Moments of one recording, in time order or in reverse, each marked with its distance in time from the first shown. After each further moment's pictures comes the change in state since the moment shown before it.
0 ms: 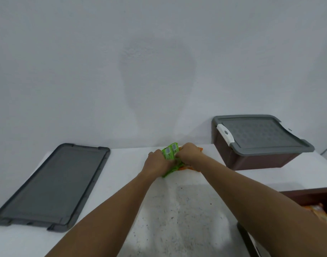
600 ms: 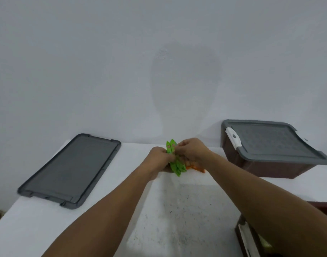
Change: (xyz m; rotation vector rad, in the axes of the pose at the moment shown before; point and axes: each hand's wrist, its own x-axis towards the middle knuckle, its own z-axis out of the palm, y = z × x) left_hand -0.039 0.005 -0.025 -0.738 -0.104 -0.056; right_hand -0.019 -0.012 -0.005 0.106 -0.042 -0.163
